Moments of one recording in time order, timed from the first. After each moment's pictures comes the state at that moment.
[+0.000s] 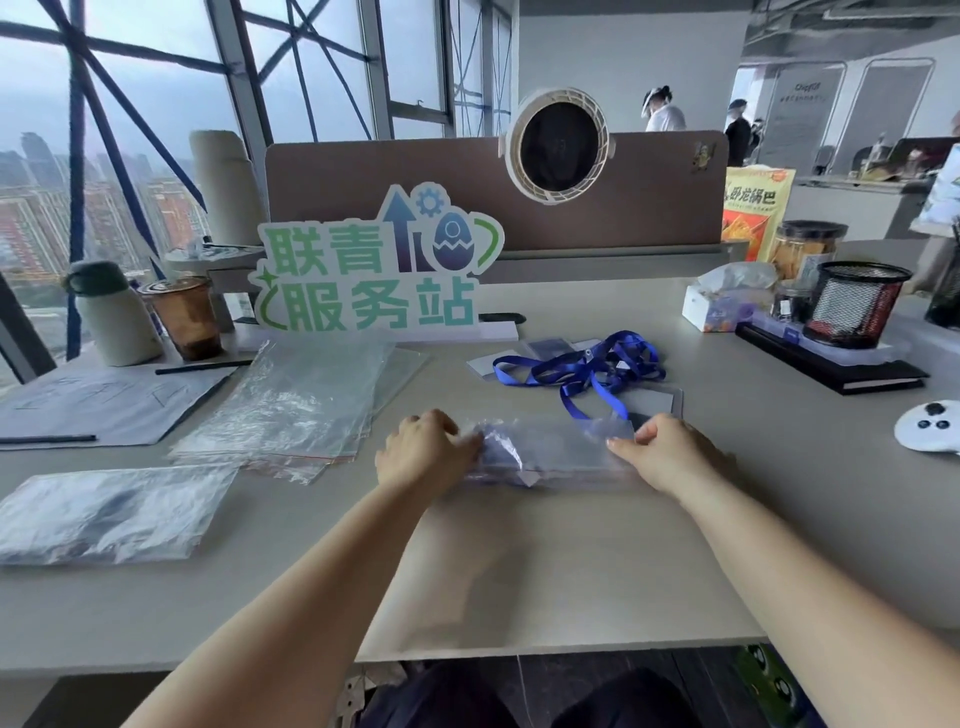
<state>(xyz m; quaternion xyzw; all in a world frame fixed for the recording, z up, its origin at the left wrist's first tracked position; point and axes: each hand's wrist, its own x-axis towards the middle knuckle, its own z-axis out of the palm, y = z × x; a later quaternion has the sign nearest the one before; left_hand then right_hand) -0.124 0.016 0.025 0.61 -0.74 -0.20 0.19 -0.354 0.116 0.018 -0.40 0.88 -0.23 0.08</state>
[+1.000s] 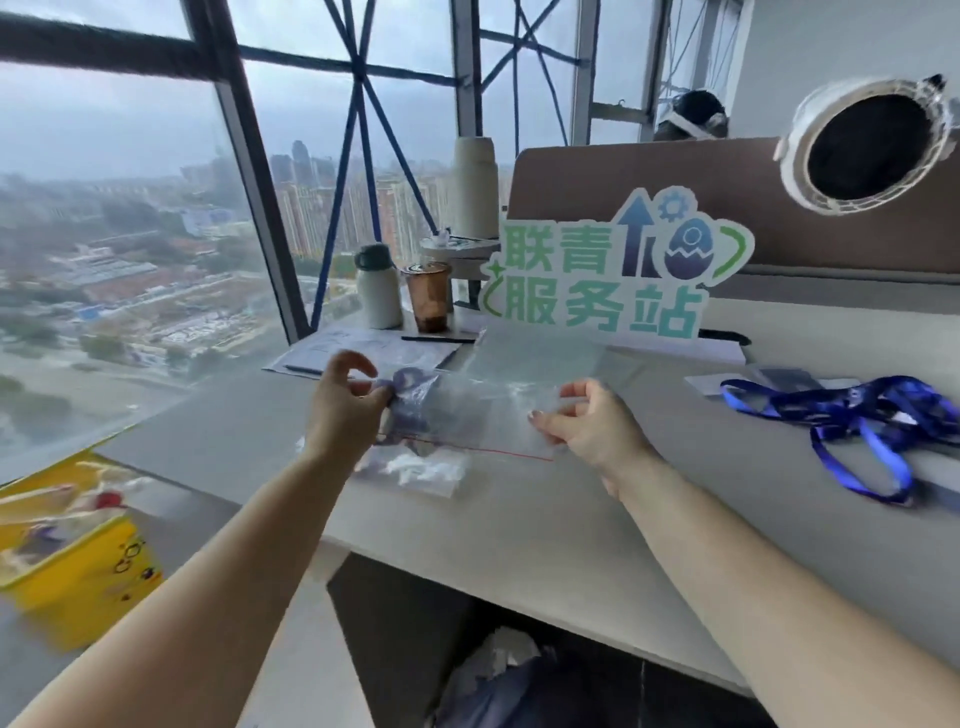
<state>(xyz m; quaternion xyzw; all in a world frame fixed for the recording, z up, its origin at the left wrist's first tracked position) 0.131 0.010 0.069 0.63 -0.53 -0.22 0.53 -0.106 0.036 0.061 -0.54 0.55 -0.50 0.39</state>
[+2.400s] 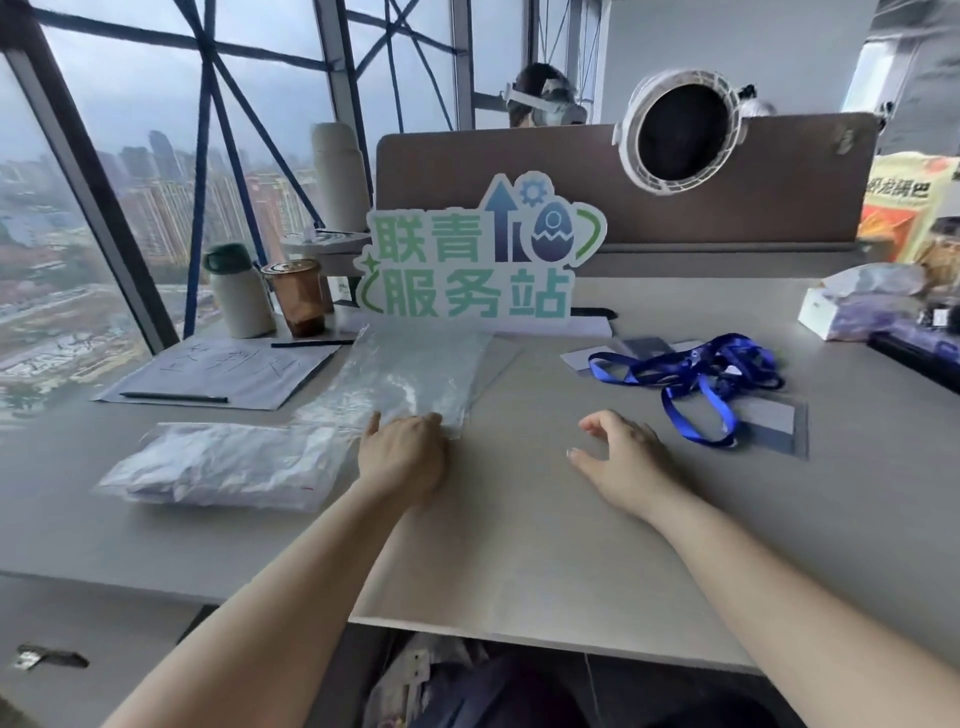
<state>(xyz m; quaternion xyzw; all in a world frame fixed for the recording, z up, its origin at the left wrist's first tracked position) -0.009 -0.014 0.014 0.62 -0.77 -0.01 0.15 -0.236 0.061 0.007 -0.60 0.74 -0.30 0.09</state>
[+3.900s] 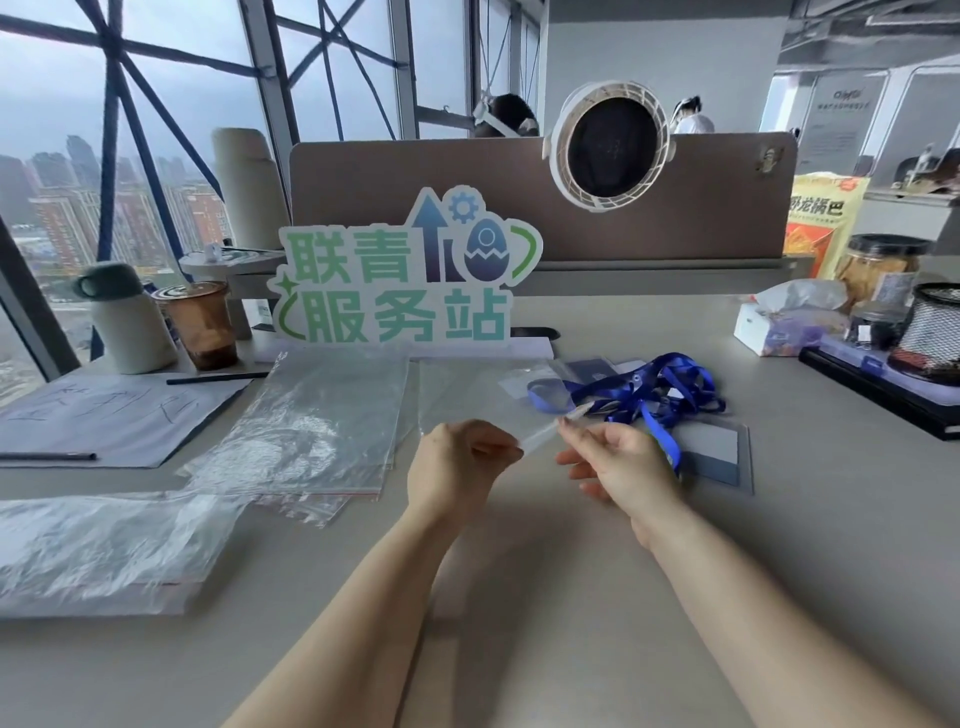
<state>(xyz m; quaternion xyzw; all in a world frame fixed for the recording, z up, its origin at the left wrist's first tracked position) -0.128 -0.016 0.021 0.46 -0.75 -0.26 0.40 -0.279 0.054 0.030 -0.37 0.63 -0.58 0.34</state>
